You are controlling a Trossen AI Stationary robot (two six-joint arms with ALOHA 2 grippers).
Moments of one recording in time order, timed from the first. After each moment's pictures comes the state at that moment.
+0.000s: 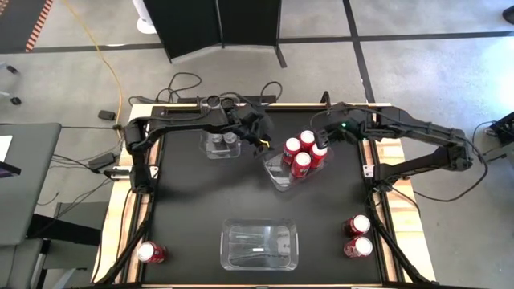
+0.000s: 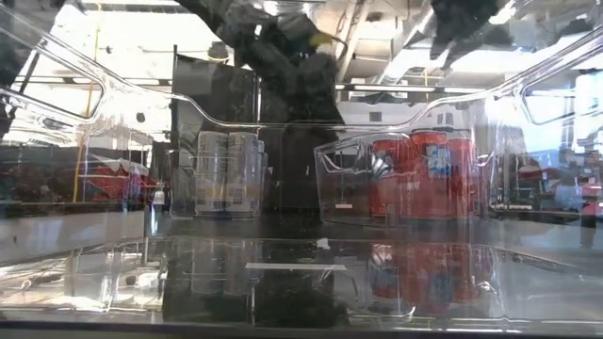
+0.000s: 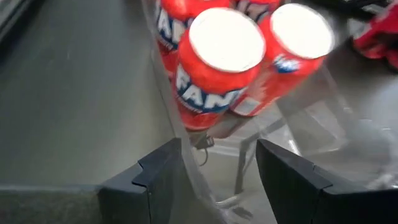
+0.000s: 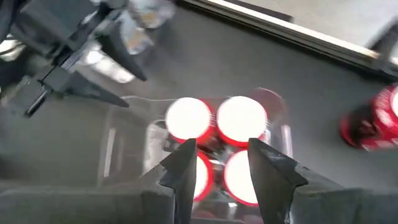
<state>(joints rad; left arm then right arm) 0.35 1.89 1.49 -0.36 0.26 0.00 -0.22 1.12 1.30 -1.12 0.31 0.78</state>
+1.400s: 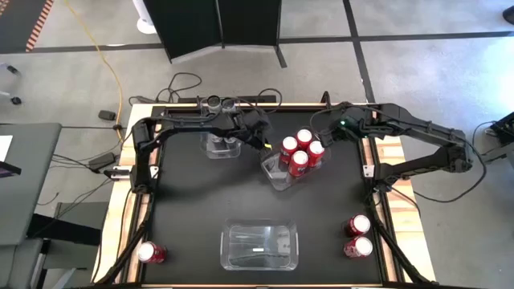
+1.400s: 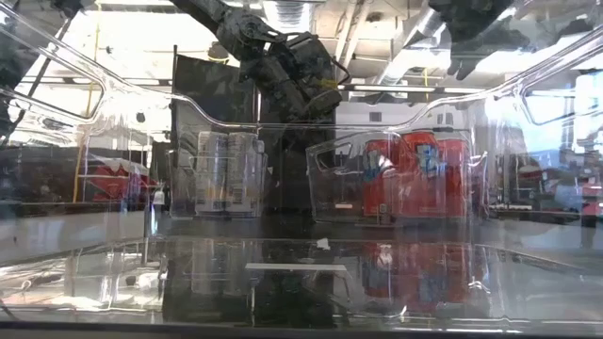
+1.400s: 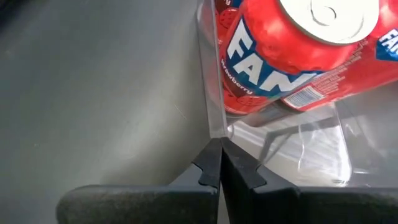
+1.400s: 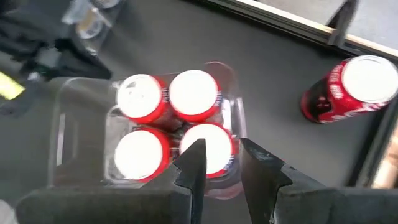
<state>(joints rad) 0.34 1.97 1.50 -0.47 0.07 -0.18 -0.28 1.13 1.30 -1.23 0.32 0.78</state>
